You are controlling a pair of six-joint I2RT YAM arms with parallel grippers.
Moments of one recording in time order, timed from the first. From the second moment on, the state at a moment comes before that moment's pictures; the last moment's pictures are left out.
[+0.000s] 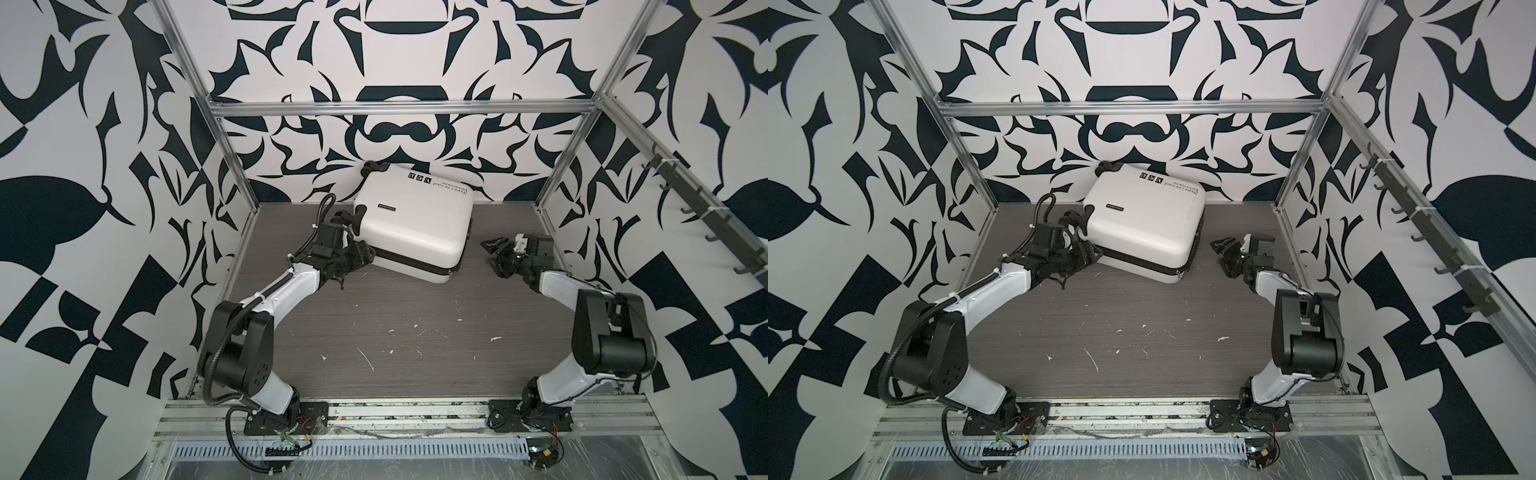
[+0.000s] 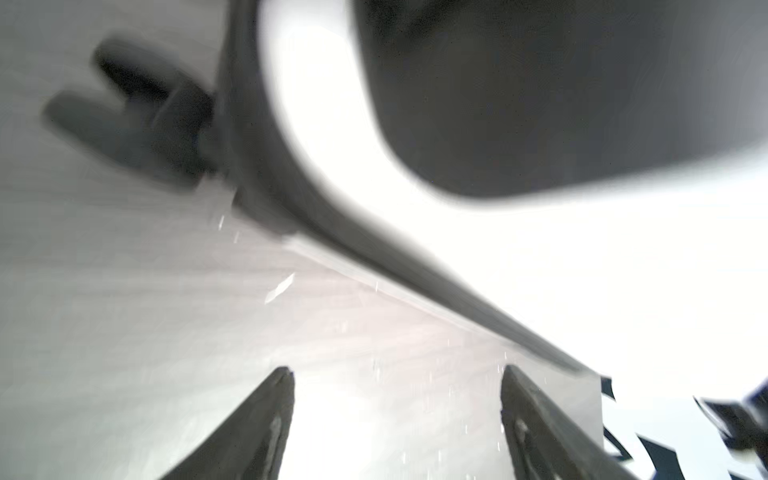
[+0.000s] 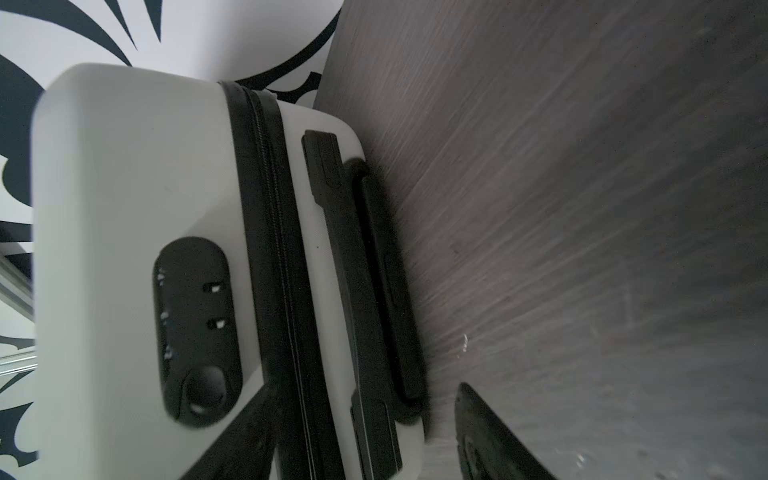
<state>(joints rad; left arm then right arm) -0.38 1.51 1.00 -0.23 0.30 -0.72 -0.09 1.67 0.88 0.17 -0.56 1.02</state>
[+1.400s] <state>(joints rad) -0.42 1.41 0.88 -0.15 0.24 -0.83 0.02 1.93 0.60 1.05 -0.47 1.31</state>
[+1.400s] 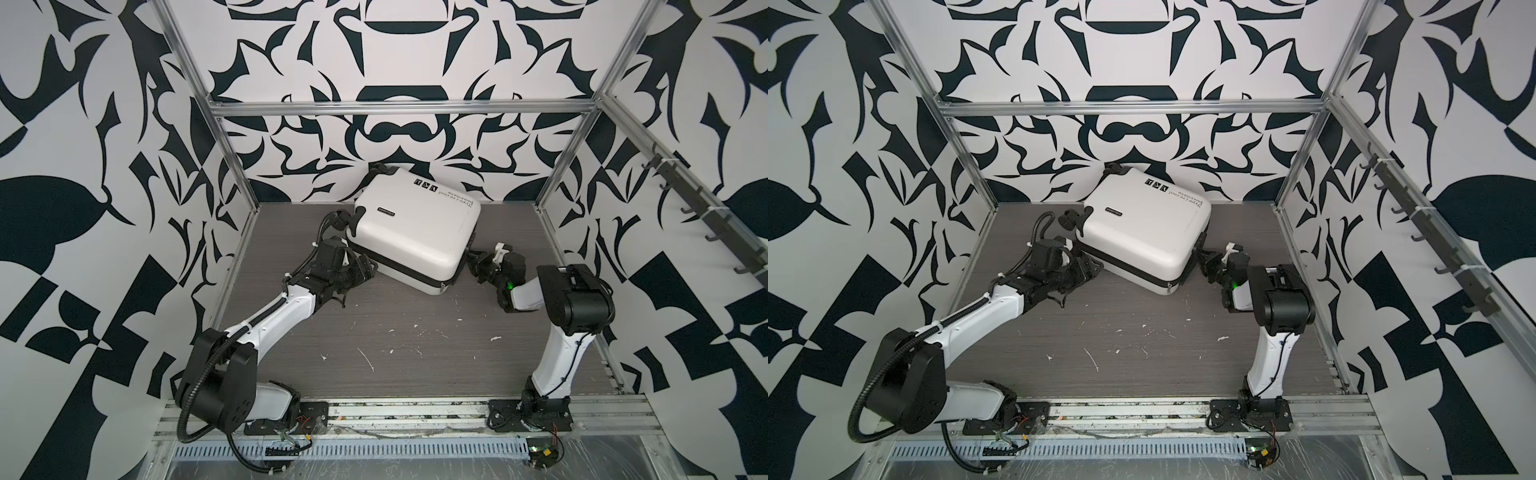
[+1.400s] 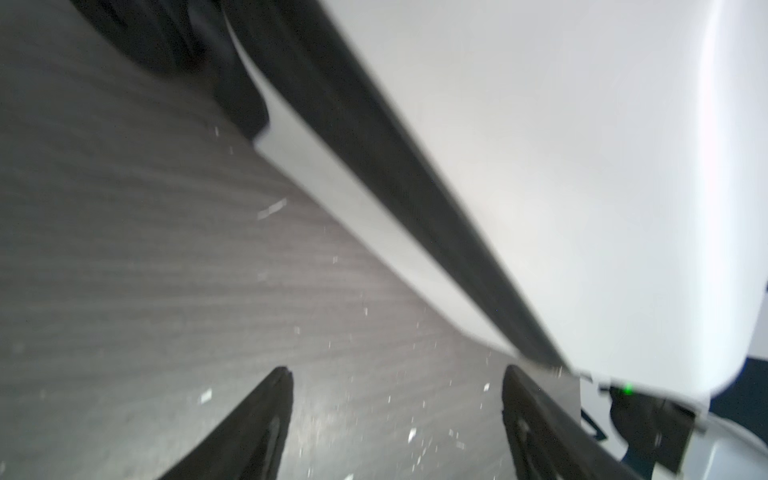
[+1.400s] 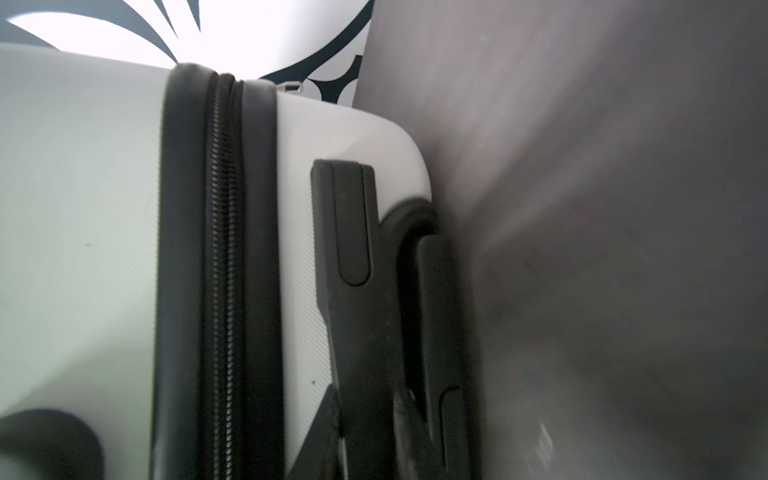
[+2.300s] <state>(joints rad) -0.33 1.59 0.96 -0.04 0.26 -0.90 0.46 0.94 0.25 0.29 0.03 1.21</state>
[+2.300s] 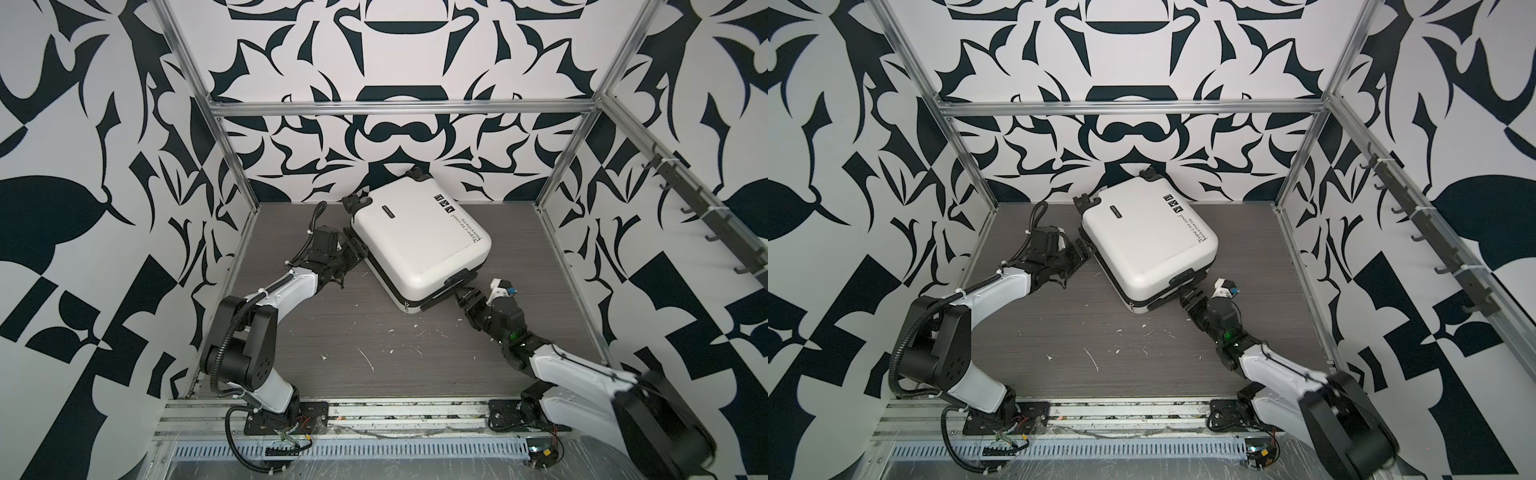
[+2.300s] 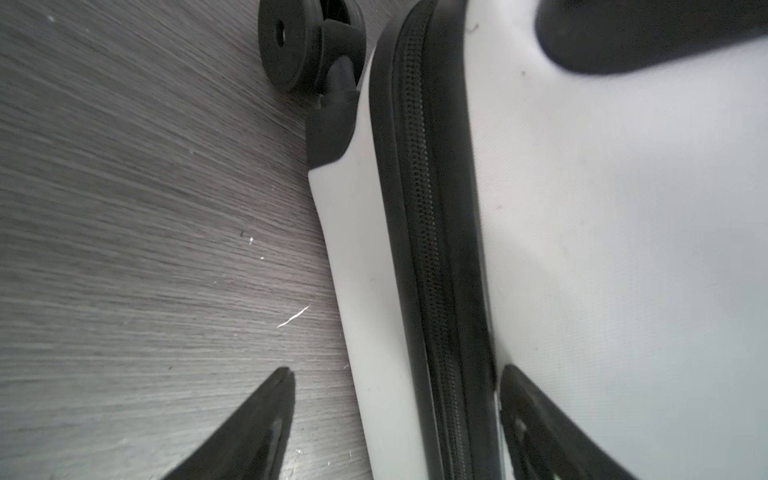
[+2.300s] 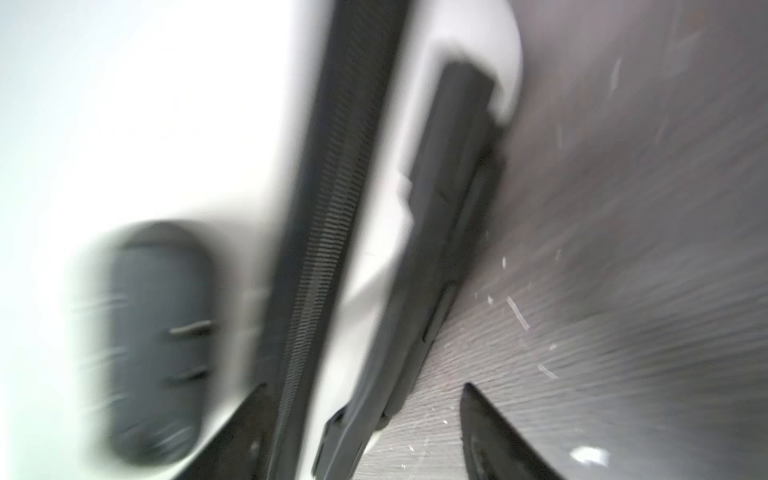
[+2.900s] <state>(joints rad) -0.32 1.59 0.96 -0.04 0.29 -0.89 -0.12 1.12 0.65 -0.30 -0.22 0.79</state>
